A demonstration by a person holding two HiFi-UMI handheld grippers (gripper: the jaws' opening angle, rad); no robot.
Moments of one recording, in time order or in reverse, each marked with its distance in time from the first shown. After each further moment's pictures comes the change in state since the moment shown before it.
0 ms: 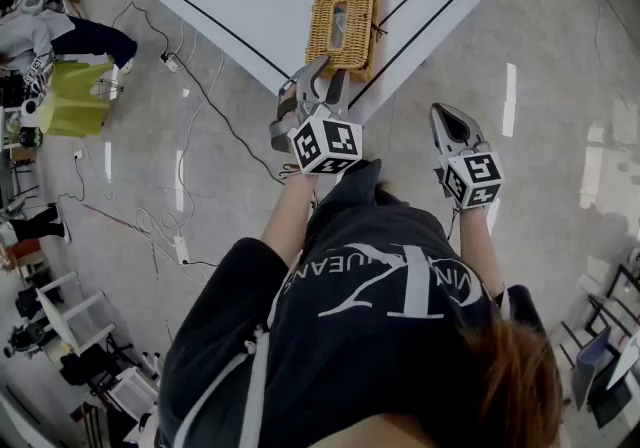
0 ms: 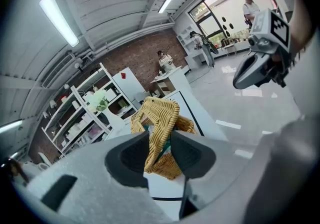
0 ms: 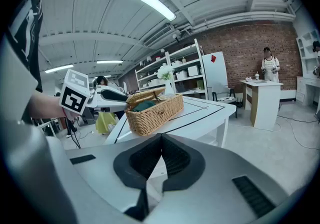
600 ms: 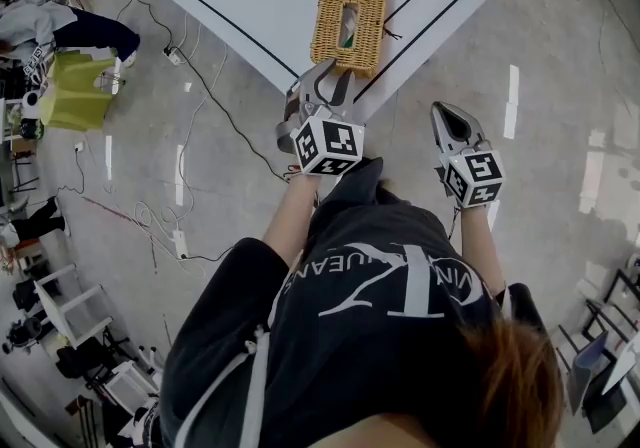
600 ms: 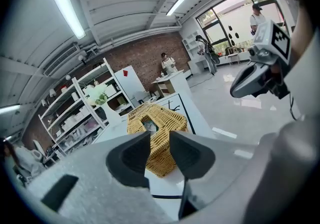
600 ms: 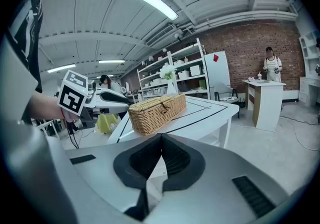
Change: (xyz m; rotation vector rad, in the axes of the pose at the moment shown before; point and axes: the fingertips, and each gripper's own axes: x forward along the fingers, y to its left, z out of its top) left arm -0.008 -0.009 -0.005 -0.102 -0.019 -0.027; right arm 0.002 0.006 0.000 -0.010 0.006 0.024
